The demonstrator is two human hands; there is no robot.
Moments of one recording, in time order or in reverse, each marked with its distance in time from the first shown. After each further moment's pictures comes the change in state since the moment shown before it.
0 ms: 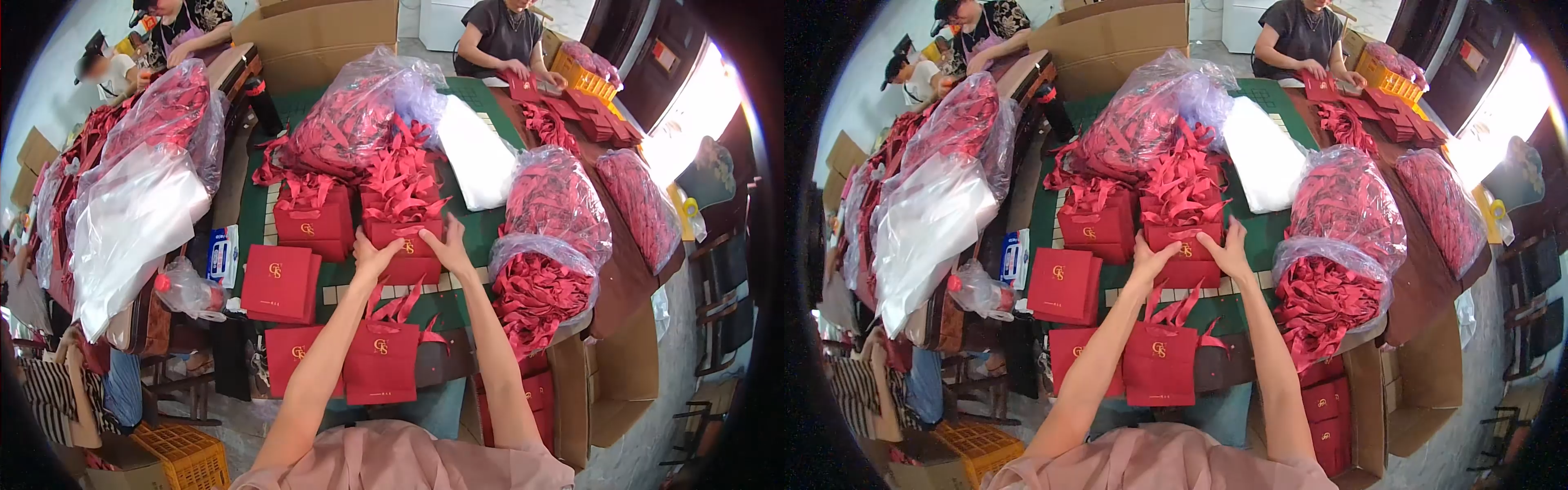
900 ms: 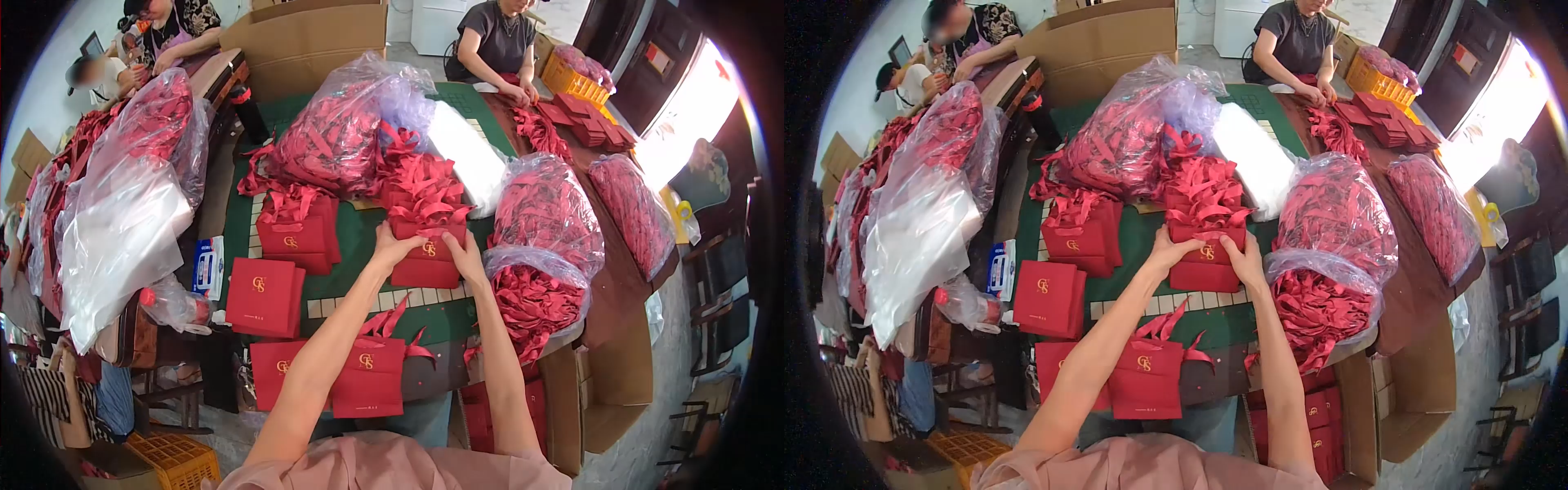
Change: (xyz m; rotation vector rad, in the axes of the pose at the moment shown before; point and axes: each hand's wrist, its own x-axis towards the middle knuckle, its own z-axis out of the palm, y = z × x) left_hand 0.037 0.032 0.072 -0.214 -0.176 0.079; right_hand 0.014 0.027 -0.052 0.267 0.081 0.028
